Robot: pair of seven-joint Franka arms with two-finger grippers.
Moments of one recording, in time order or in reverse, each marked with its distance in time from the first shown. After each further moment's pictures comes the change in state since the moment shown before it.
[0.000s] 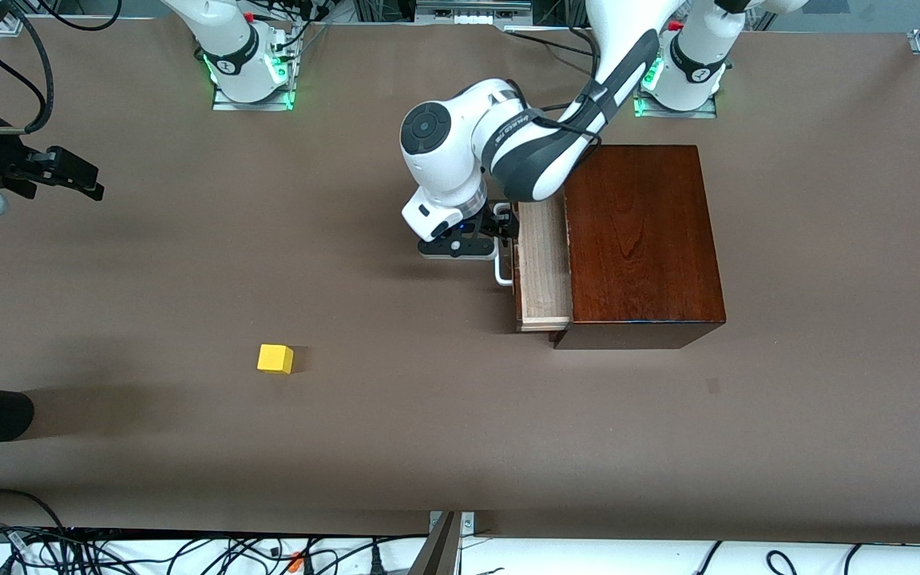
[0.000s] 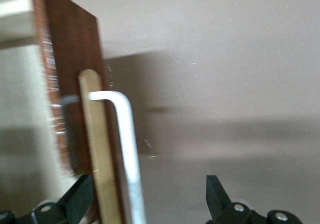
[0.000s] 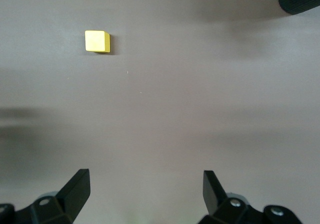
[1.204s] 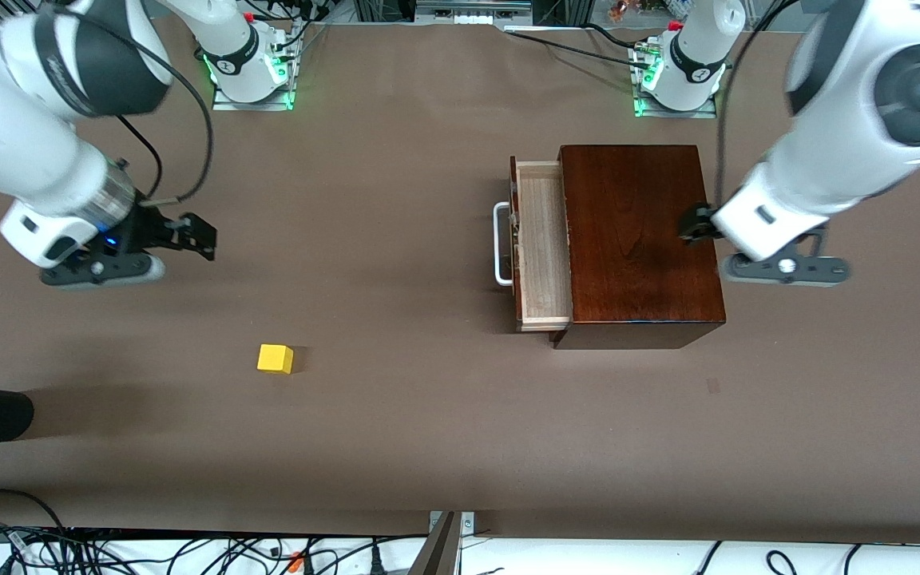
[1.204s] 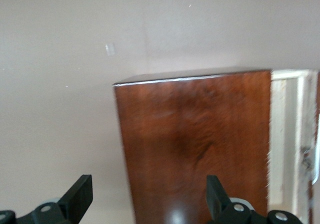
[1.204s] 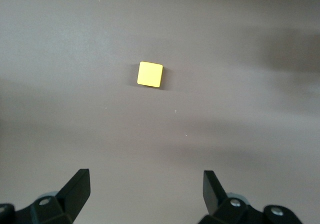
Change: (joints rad) left arm 0.518 -0.426 0.128 -0.072 -0.256 -0.286 0.703; right arm 0.196 0.207 0.021 0.024 0.001 0.248 0.090
